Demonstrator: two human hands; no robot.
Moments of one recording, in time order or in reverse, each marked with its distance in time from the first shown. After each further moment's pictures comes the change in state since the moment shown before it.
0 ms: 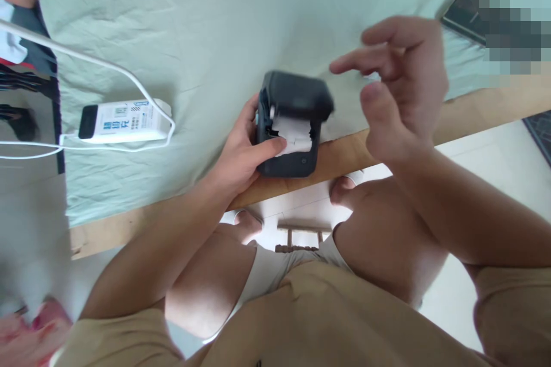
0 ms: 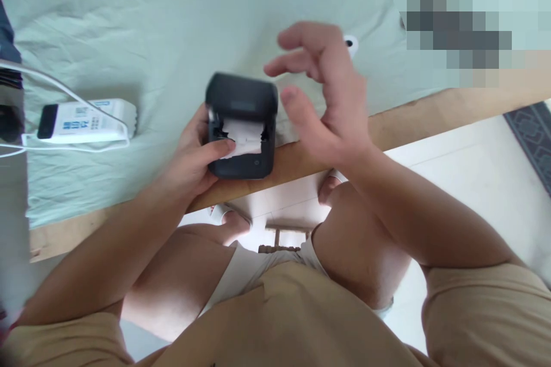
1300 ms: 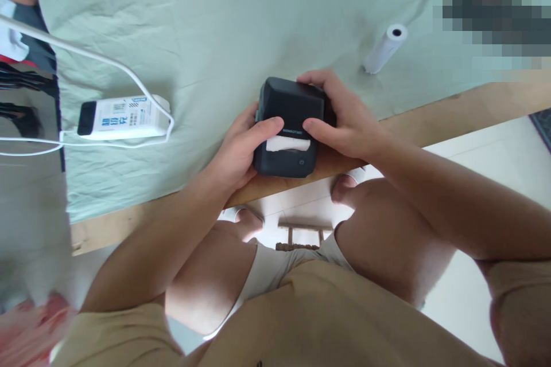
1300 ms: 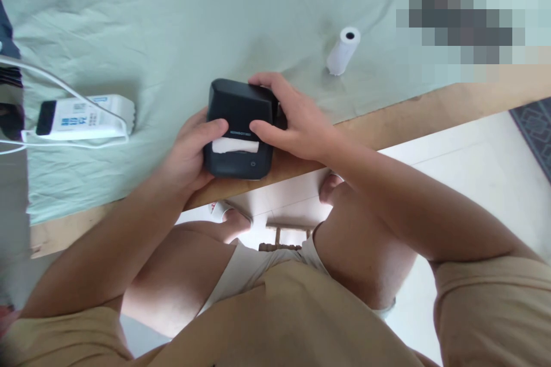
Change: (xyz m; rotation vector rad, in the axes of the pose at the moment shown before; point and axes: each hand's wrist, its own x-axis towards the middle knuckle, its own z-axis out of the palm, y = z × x) left_hand 0.001 0.002 0.004 -0.096 -0.021 -0.047; right_hand -0.007 0.041 0.028 0.043 -0.368 0.075
